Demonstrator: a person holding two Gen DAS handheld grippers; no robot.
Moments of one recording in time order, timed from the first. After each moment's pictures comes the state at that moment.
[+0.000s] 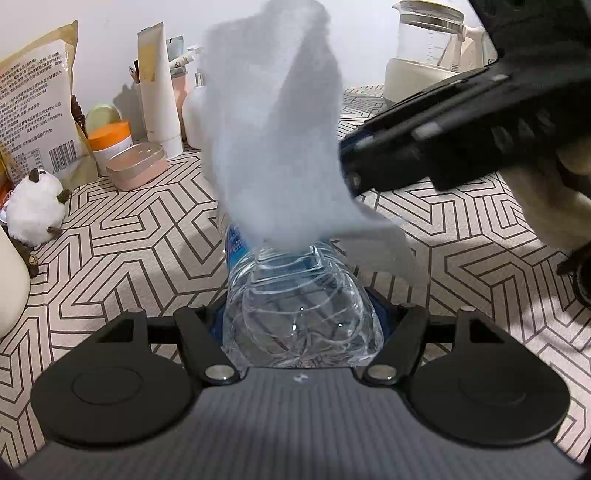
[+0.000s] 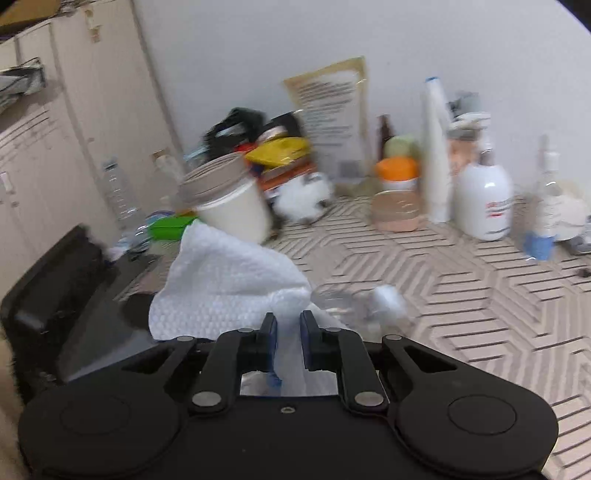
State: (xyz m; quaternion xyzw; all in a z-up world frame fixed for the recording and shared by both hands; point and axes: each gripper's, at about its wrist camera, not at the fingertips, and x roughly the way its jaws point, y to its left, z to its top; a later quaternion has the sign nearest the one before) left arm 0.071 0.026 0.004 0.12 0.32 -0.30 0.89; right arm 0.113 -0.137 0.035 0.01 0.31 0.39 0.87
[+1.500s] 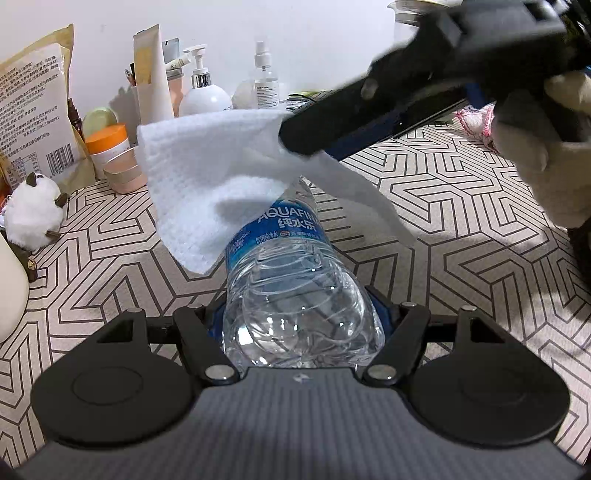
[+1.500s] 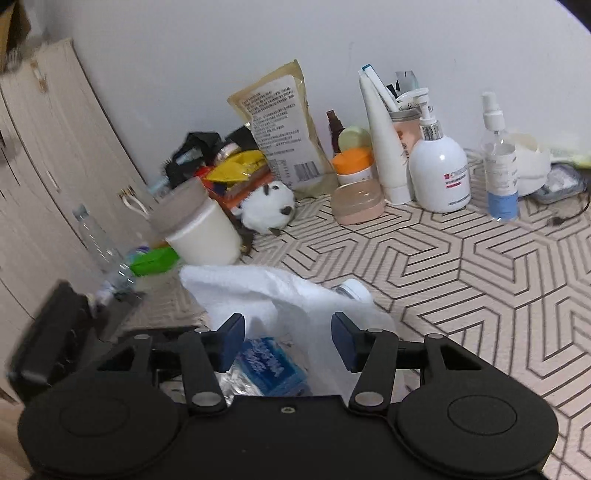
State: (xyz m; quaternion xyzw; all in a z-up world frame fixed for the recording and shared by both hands) left arm 0.077 0.011 -0.004 0.12 0.32 -0.30 0.89; right arm 0.128 -0.172 0.038 0.14 0.34 0.33 0.87
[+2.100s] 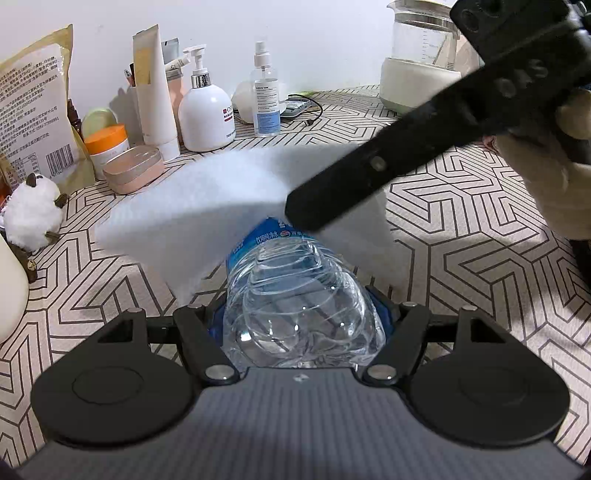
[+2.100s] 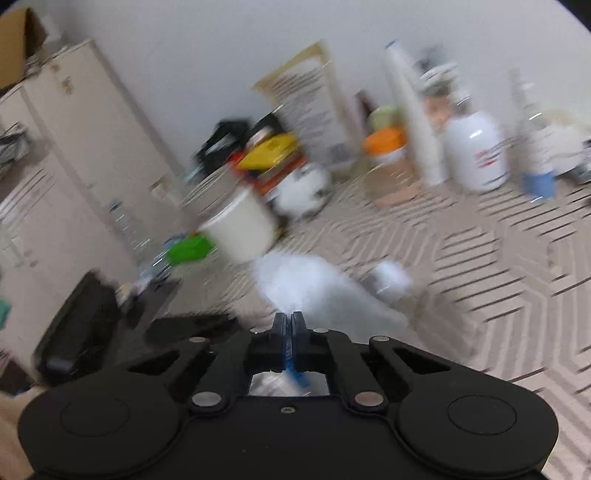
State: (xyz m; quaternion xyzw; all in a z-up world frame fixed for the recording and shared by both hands) left arm 0.077 0.010 -0.003 0.12 0.32 -0.29 0.89; right arm 0.128 -0.156 0.032 0.13 0.37 0.40 0.83
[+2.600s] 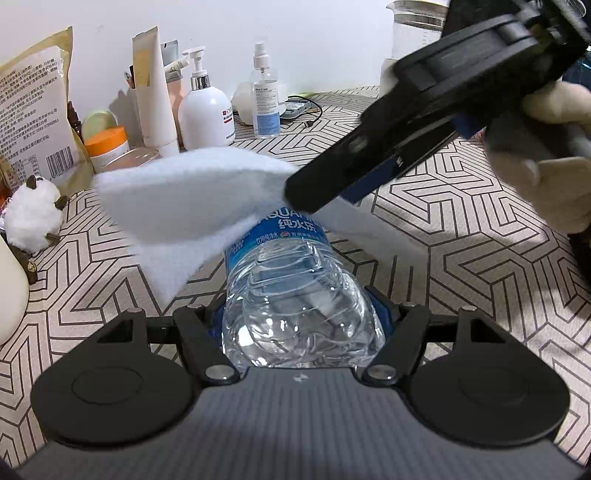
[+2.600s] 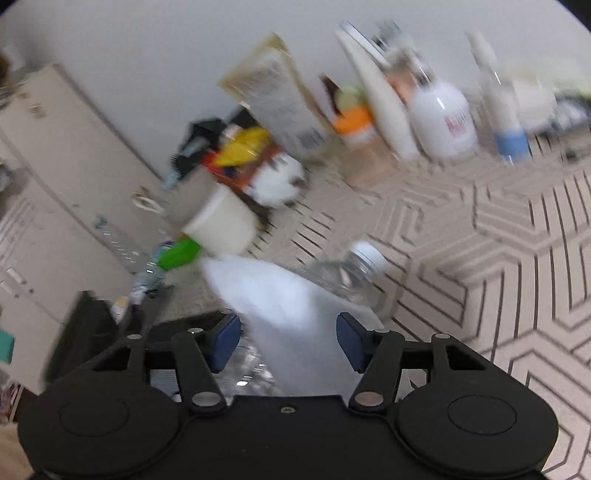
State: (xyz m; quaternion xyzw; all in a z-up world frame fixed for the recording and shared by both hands) left arm 0.074 0.013 -0.004 0.12 0.32 -0.29 0.89; right arm 0.145 -0.182 0.019 0.19 0.42 0.33 0.82
